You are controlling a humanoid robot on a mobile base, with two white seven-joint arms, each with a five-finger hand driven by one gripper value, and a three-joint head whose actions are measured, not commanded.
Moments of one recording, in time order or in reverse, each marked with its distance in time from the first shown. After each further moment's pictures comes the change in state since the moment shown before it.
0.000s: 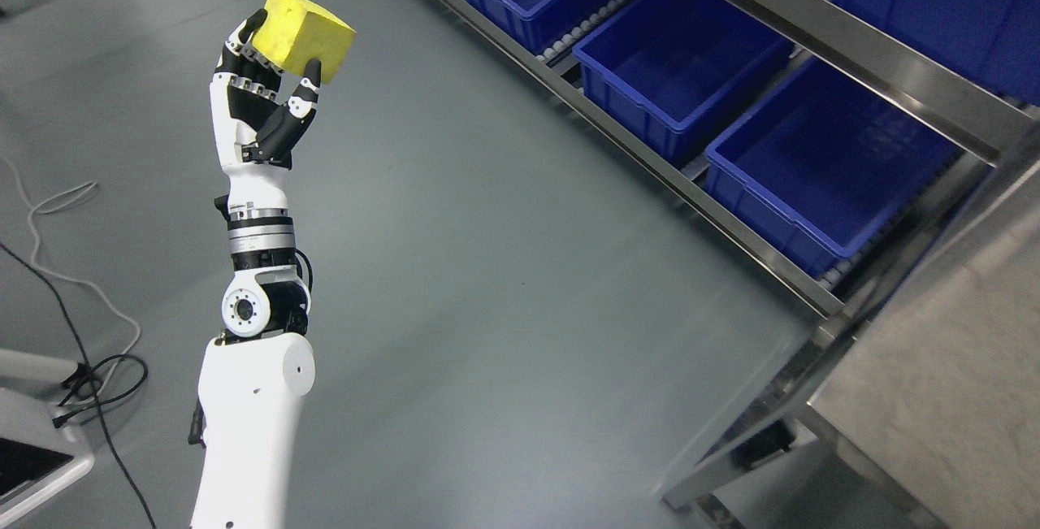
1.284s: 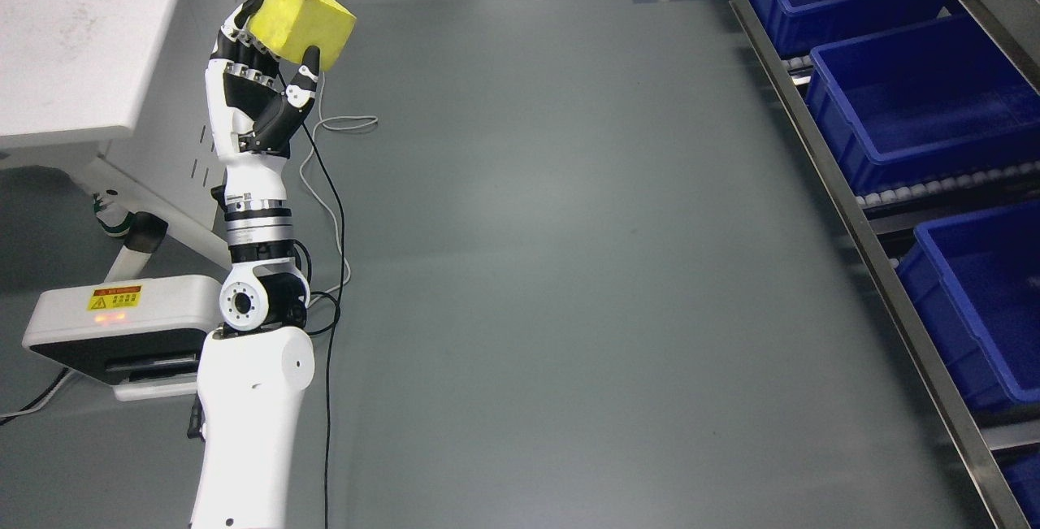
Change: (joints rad) left arm -0.006 -0.001 -0.002 -0.031 -0.001 0.002 -0.008; right arm 0.000 0.000 0.000 0.000 0.000 0.000 0.000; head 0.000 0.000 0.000
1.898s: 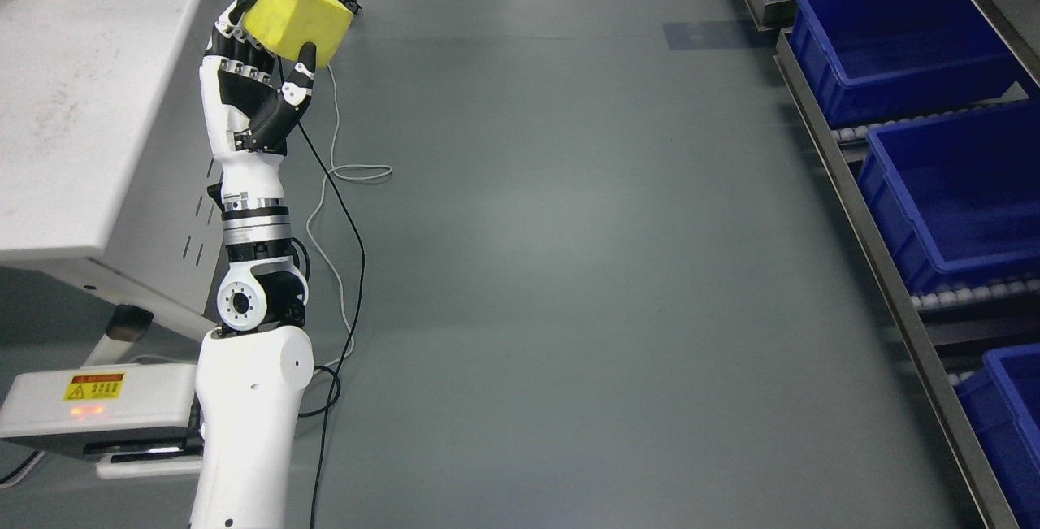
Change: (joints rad) left arm 0.002 0.000 0.002 -0.014 0.000 -0.002 0.000; right arm 0.000 0.000 0.000 0.000 0.012 0.000 0.000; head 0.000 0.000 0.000
